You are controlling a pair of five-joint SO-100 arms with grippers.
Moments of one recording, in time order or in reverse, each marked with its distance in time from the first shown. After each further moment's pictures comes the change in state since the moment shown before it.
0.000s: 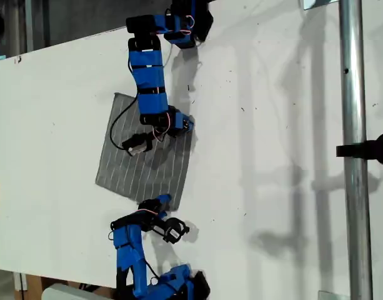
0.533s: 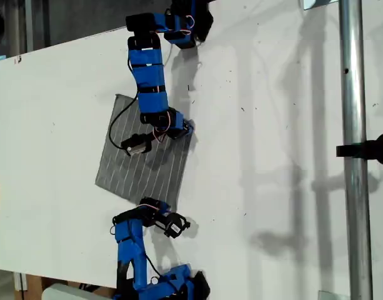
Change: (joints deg) arm 0 0.0 -5.1 -3.2 -1.0 -0.3; arm 1 -0.1 1.0 1.4 -1.8 0.1
